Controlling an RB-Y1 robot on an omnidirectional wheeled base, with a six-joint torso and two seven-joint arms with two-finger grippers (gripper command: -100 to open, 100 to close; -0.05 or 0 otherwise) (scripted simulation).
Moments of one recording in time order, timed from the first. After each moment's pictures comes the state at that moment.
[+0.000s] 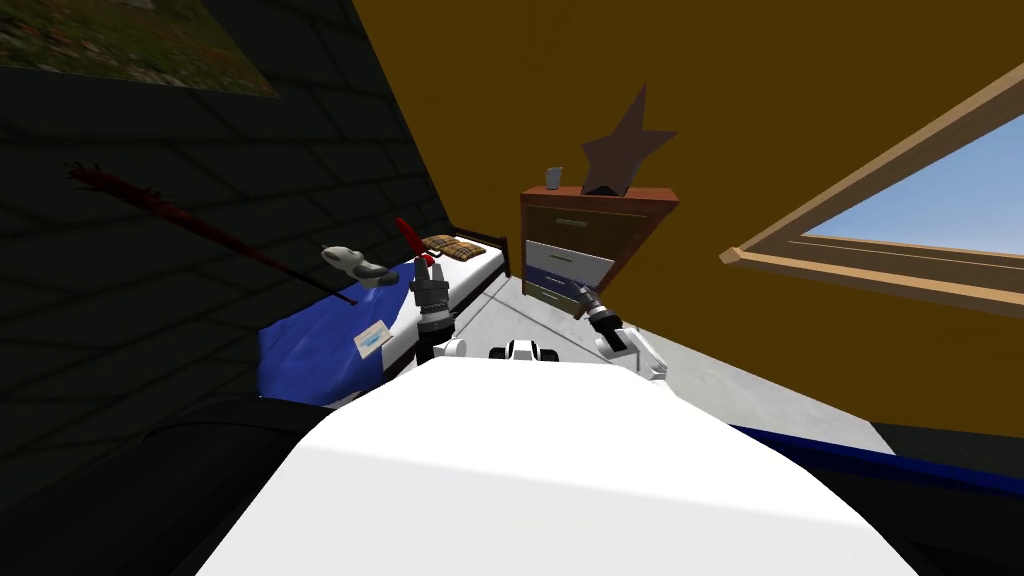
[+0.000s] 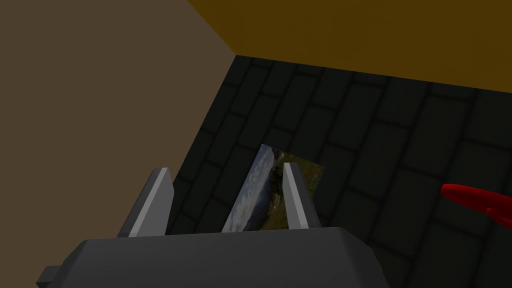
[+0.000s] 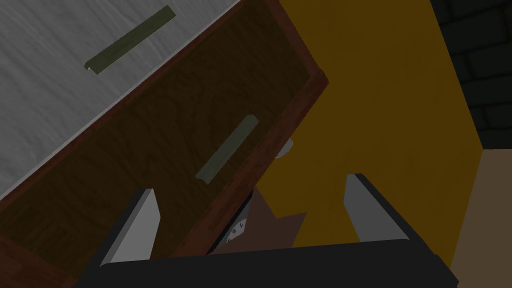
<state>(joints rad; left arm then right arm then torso) 0.53 0.00 -0.07 -2.25 0.05 -0.54 -0.15 0.25 -0.43 0.11 -1.77 0.48 -0.14 0.12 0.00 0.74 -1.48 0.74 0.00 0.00</state>
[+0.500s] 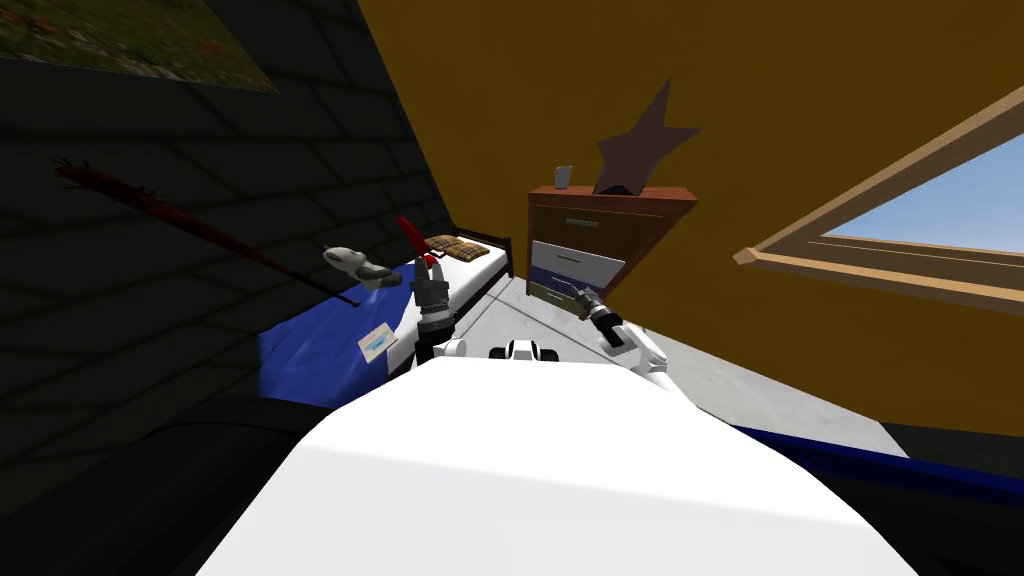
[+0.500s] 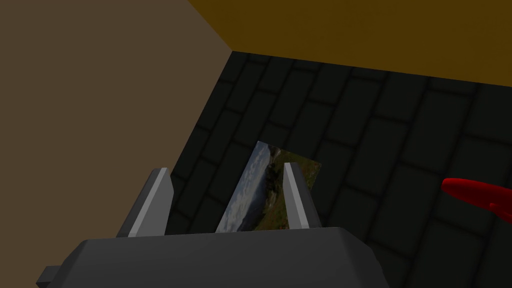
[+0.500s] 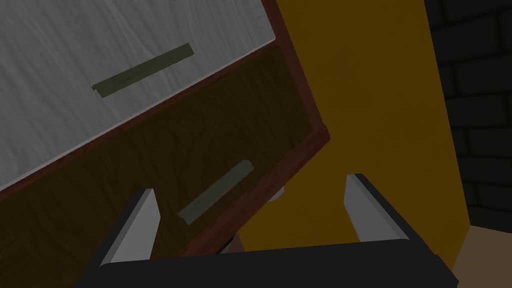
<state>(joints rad) 0.53 0.00 -0.07 -2.25 0.05 -0.54 -0.15 0.19 -0.50 0.14 -1.66 0.59 -0.09 0.14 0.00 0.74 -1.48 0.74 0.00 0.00</state>
